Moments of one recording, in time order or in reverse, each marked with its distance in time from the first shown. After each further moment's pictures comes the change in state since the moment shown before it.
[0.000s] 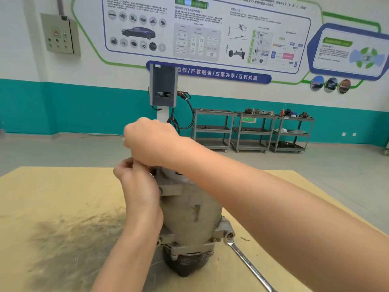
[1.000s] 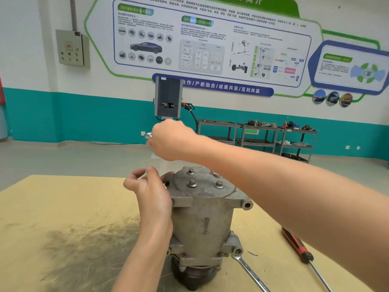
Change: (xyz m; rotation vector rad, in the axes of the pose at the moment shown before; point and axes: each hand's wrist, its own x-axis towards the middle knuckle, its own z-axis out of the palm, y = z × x) left_hand 0.016 -0.006 -0.001 0.011 -0.065 0.058; right_hand 0.019 0.018 -0.015 0.024 -0.088 0.187
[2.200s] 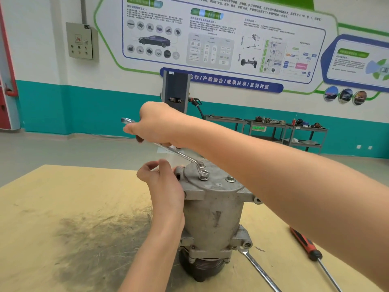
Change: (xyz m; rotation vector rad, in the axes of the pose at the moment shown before) left_hand -0.002 0.001 0.002 0.038 0.042 -0.040; right_hand -0.007 -0.038 -0.029 0.325 -0.056 -0.041
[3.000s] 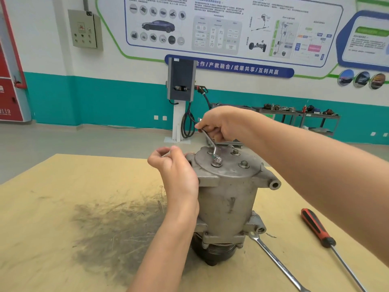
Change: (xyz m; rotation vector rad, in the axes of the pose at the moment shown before) left_hand -0.005 0.000 -0.001 -0.006 -0.028 0.060; right_hand 0.022 0.107 0.013 0.643 -0.152 0.698
